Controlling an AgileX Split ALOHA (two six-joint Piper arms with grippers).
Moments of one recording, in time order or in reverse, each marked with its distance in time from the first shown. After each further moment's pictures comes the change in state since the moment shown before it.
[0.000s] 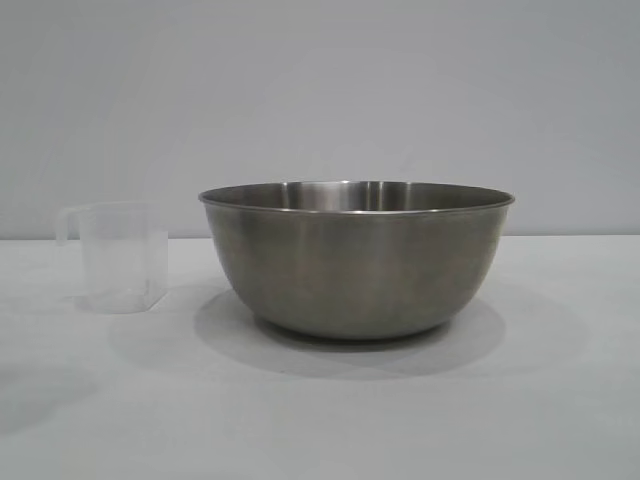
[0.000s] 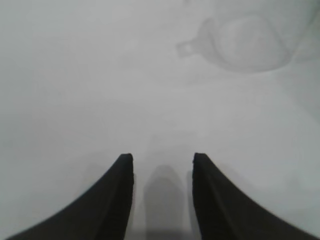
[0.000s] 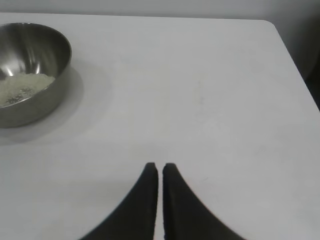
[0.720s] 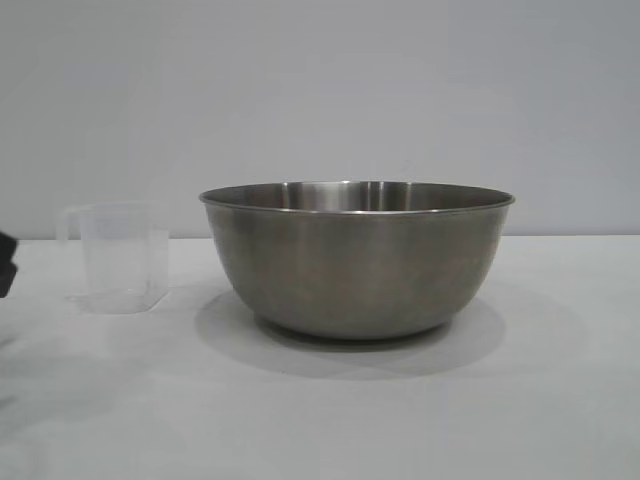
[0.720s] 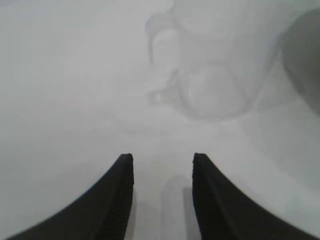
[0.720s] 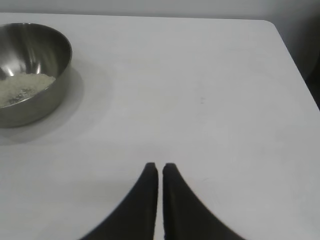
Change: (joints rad) left arm 0.000 0.005 -0.002 0.112 -0.176 -0.047; right arm 0.000 0.000 0.000 0.000 0.000 0.000
